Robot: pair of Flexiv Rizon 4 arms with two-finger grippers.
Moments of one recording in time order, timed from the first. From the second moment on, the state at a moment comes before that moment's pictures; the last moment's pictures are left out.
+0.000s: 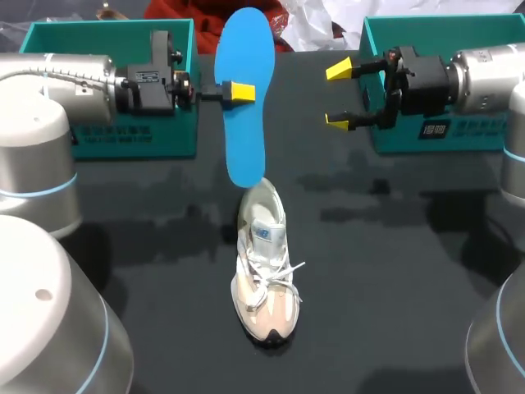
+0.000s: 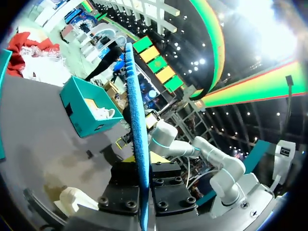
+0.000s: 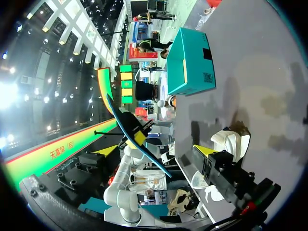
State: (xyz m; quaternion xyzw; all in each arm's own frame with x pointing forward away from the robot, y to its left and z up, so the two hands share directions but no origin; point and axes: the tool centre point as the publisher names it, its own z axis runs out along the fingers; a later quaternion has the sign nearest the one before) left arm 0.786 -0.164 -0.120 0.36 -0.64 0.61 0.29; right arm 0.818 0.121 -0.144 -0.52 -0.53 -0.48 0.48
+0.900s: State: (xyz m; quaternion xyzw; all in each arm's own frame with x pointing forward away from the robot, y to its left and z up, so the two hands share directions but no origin) left arm 0.788 -0.171 -0.156 0.48 -0.55 0.55 0.40; right arm 0.817 0.122 -0.137 -0.53 -0.55 -0.46 0.44
